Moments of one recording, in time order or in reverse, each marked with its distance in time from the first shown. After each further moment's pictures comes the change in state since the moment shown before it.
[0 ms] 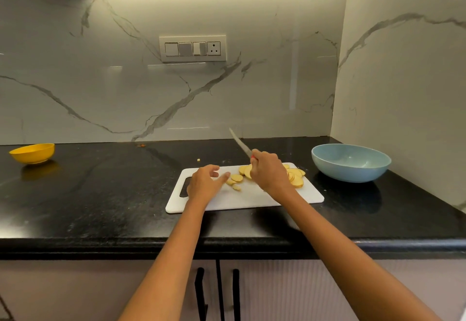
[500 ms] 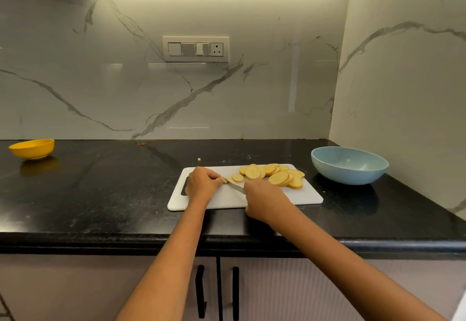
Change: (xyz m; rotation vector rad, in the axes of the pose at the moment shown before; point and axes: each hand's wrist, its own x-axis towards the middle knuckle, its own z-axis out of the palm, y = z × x) left_hand -0.006 0.001 -0.002 -0.064 0.115 -0.073; right_hand -0.057 -0.040 -0.021 -0.372 -0.448 -0.084
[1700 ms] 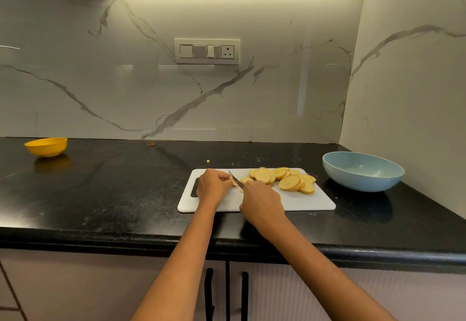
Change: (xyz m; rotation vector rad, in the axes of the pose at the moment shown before) left_hand -0.001 0.003 0.000 -0.053 -0.018 -0.025; right_hand 0.007 -0.030 0.012 0.076 0.156 0.126
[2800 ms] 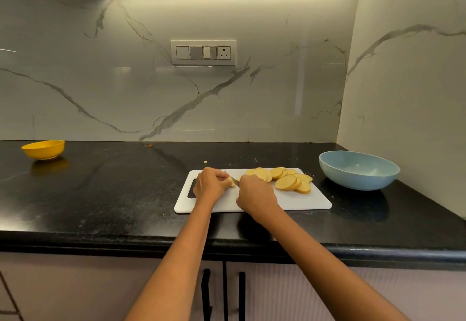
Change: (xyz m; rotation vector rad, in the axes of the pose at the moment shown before) left_hand 0.003 0.001 -0.001 0.029 -0.034 0.026; right_hand 0.018 0.000 -0.002 0.027 -0.043 0.008
